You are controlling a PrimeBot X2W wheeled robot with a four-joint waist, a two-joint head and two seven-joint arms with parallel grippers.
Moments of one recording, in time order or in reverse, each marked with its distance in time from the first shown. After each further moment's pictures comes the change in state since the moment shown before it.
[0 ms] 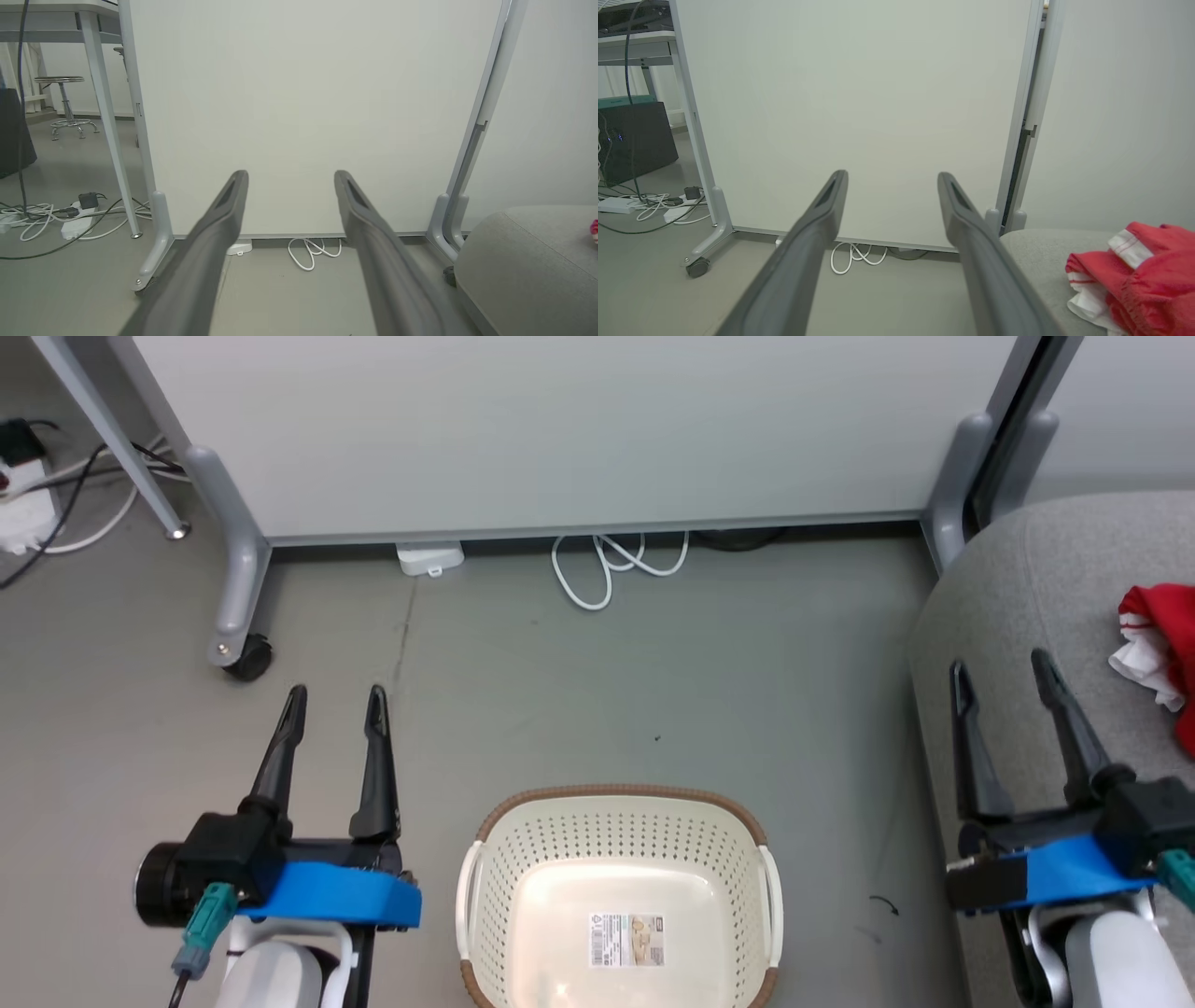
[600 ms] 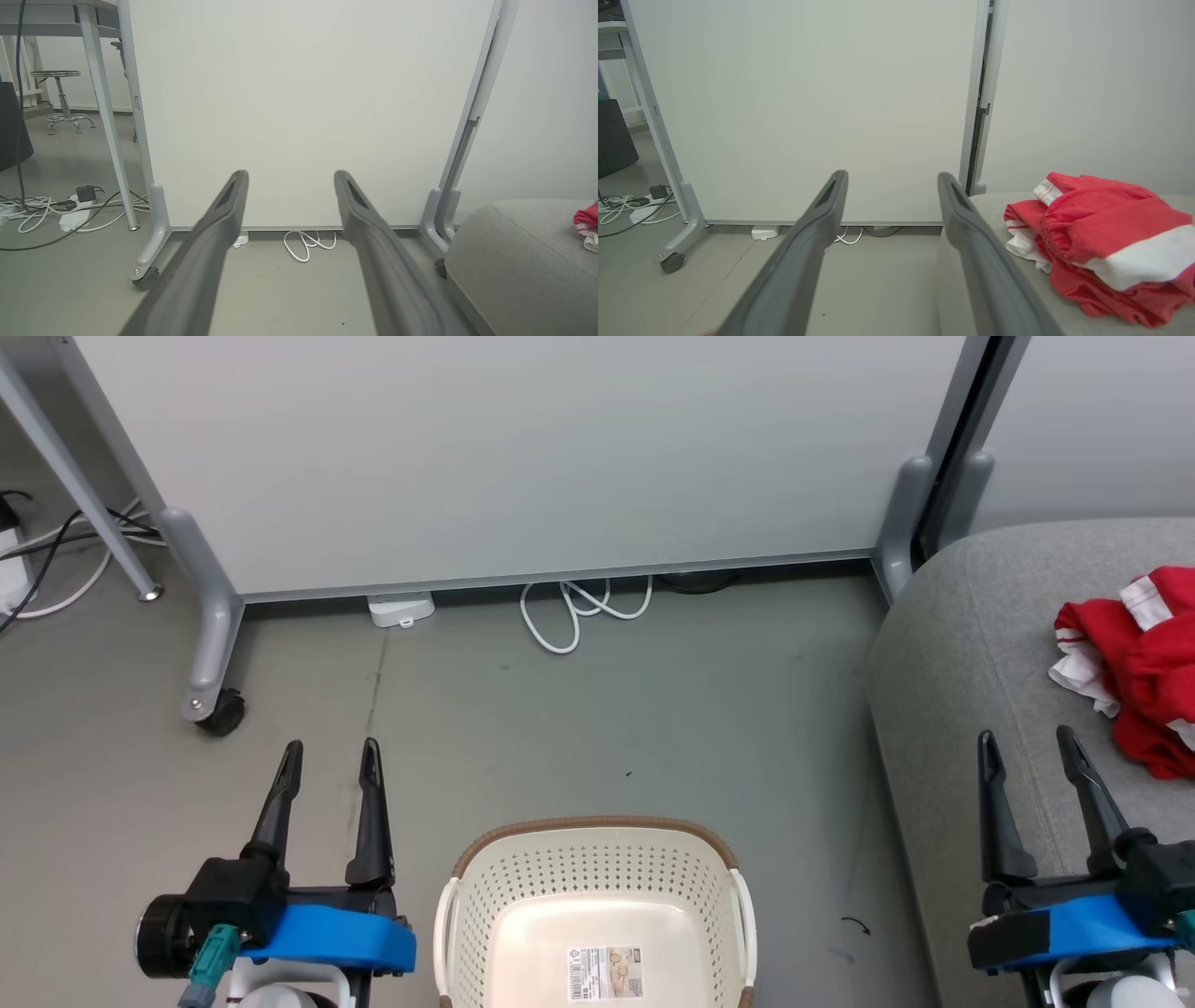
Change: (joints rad) left arm 0.088 -0.058 0.100 0.026 0.075 -0.053 0.000; right arm 0.128 0.016 -0.055 0.002 0.007 0.000 0.000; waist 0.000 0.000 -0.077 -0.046
